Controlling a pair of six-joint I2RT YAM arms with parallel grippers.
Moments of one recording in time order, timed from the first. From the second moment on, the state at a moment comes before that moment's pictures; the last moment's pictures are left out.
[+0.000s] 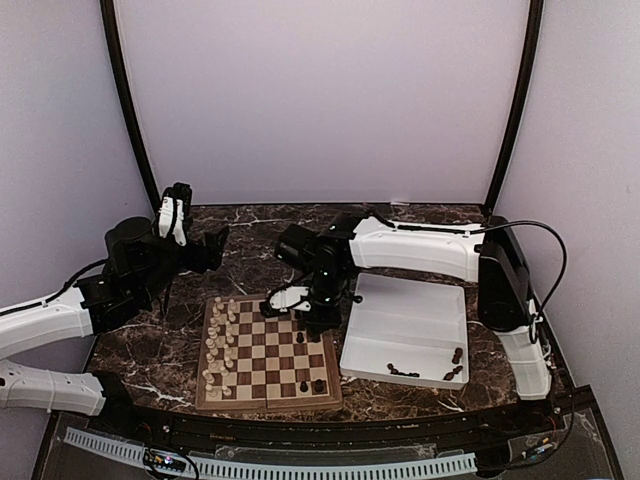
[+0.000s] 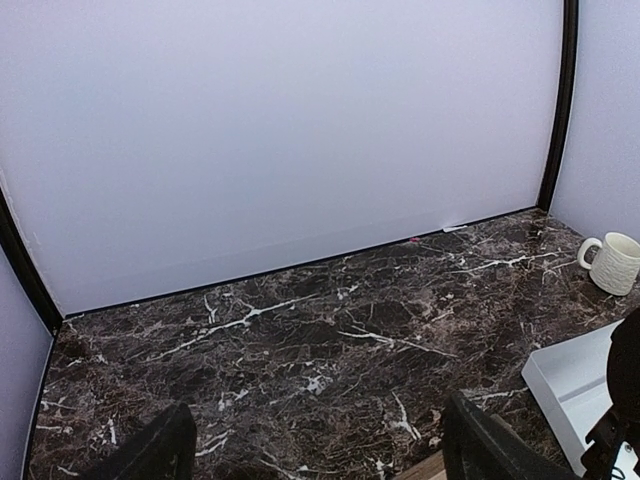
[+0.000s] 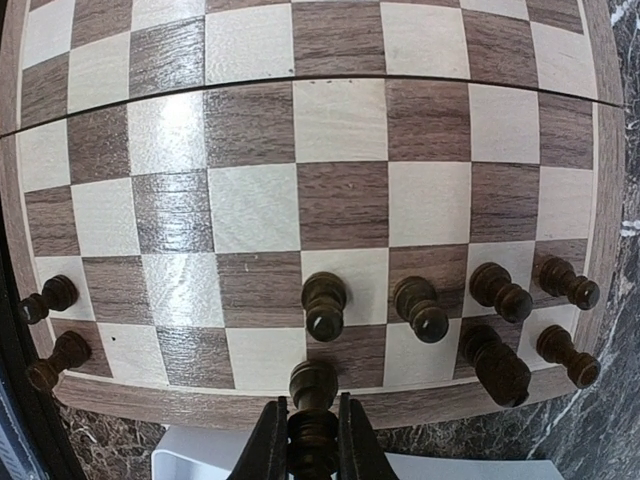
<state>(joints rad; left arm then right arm) -0.71 0.95 0.62 0.21 -0.41 -0.02 1.07 2.21 1.95 -1.13 -0.14 -0.59</state>
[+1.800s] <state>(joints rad) -0.71 0.96 0.62 0.19 -0.40 -0.02 1.07 2.23 1.97 -1.12 -0.10 -0.57</state>
